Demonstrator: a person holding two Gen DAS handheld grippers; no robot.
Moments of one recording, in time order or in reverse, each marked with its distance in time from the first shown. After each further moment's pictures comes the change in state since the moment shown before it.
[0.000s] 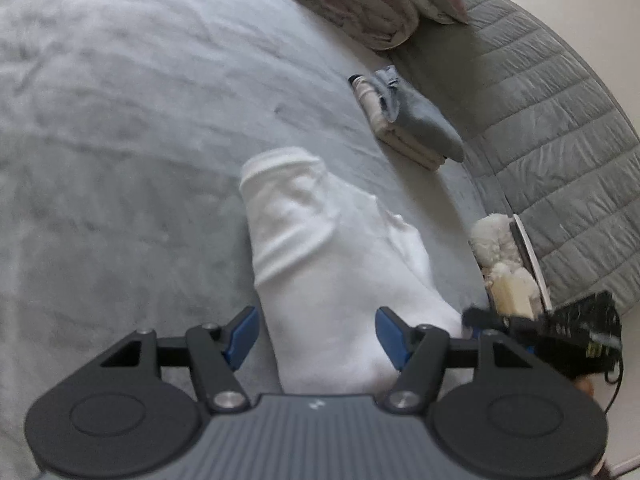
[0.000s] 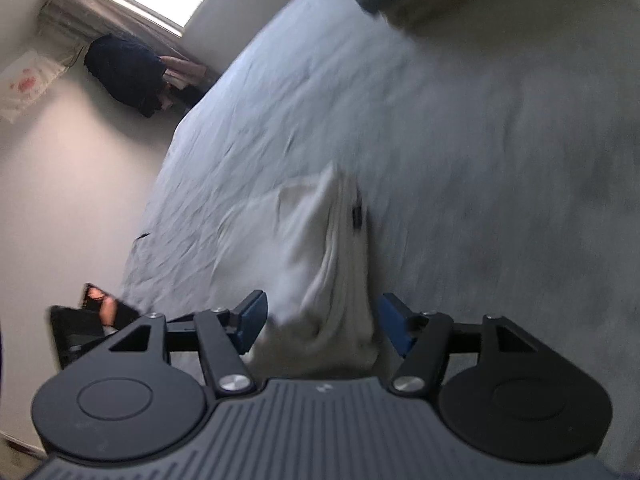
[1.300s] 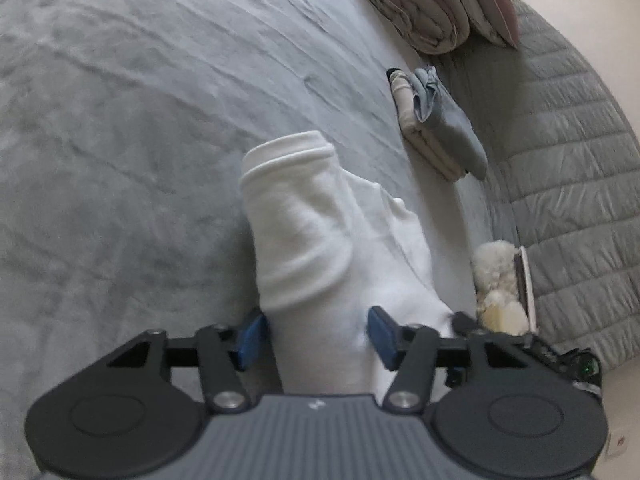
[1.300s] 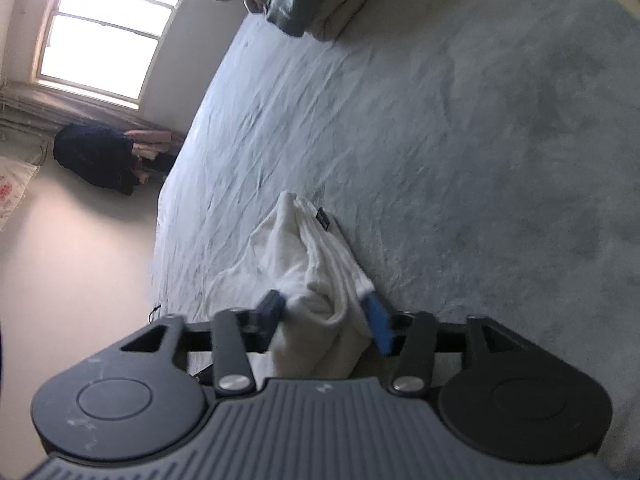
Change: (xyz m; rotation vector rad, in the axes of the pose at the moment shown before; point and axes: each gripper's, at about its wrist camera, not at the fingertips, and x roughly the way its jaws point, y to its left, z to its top) left arm 0.021 -0.004 -0.003 -0.197 0.033 0.005; right arm -0.010 -0.017 -0.004 0.251 -0.130 -0.004
